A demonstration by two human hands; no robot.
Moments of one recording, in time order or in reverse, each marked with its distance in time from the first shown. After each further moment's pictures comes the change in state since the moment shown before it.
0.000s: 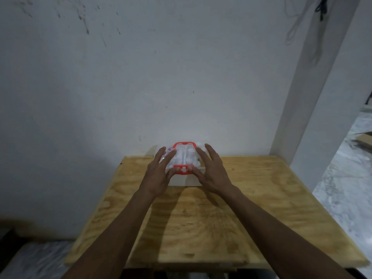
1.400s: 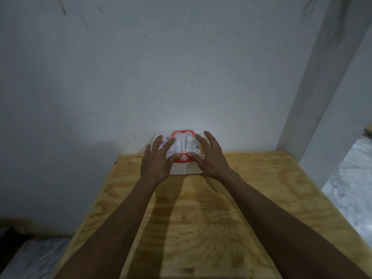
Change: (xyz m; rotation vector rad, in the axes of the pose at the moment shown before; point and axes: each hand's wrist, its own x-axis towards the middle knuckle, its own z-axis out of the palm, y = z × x) left_hand 0.056 -0.014 0.018 0.234 0.008 -0.125; right_hand 0.056 0.015 0.007 0.031 -0.028 0.007
